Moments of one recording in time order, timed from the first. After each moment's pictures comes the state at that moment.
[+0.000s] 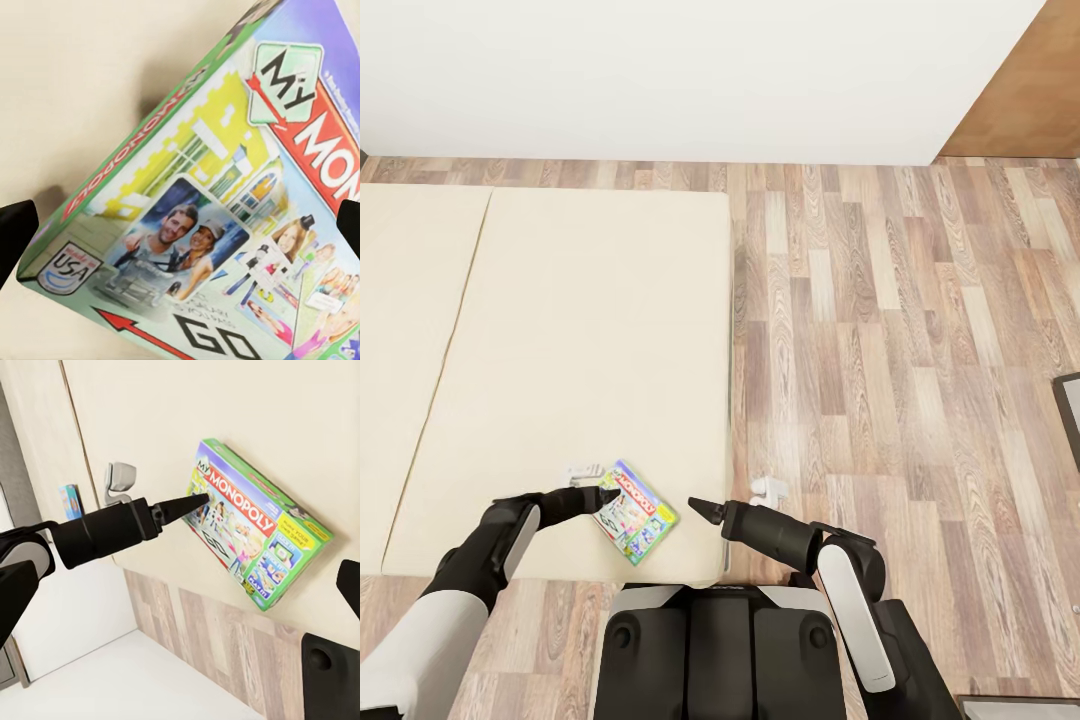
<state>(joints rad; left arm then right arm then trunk) -0.71 0.16 0.09 -0.78 0.07 0.53 -0.42 -0.34 0.16 0.16 -1.57 -0.59 0.87 0.23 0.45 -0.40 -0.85</state>
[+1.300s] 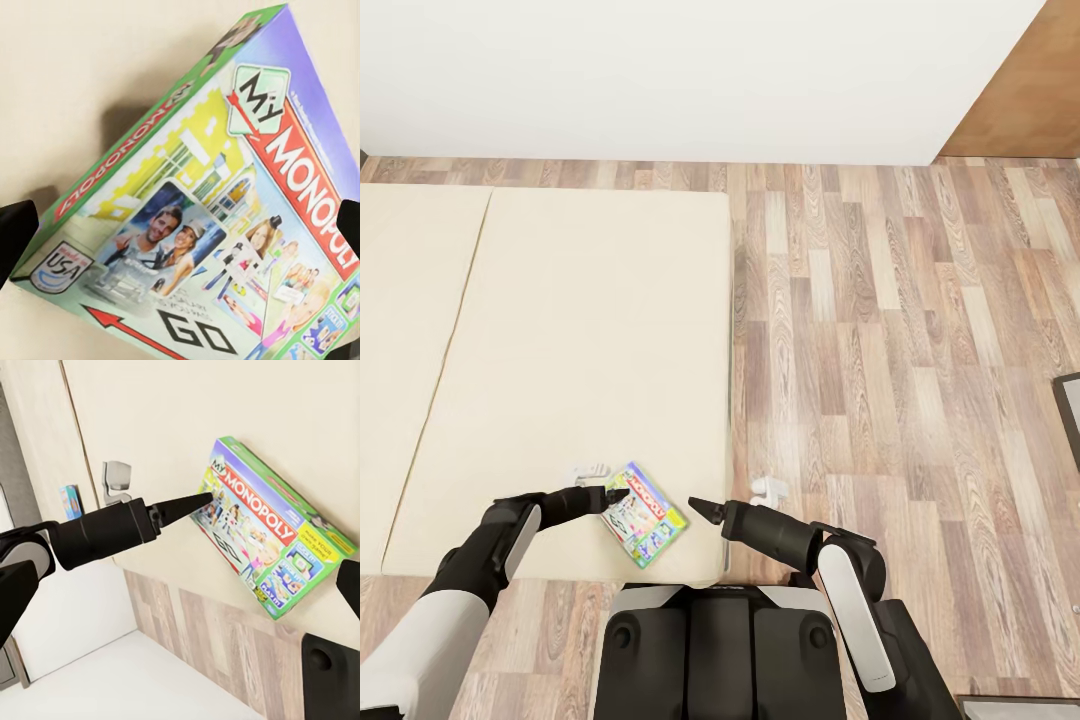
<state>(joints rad) -0.71 0.16 0.09 -0.78 0.07 0.53 -0.53 -0.34 0.16 0.16 -1.57 -0.59 0.87 0.23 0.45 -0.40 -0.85</state>
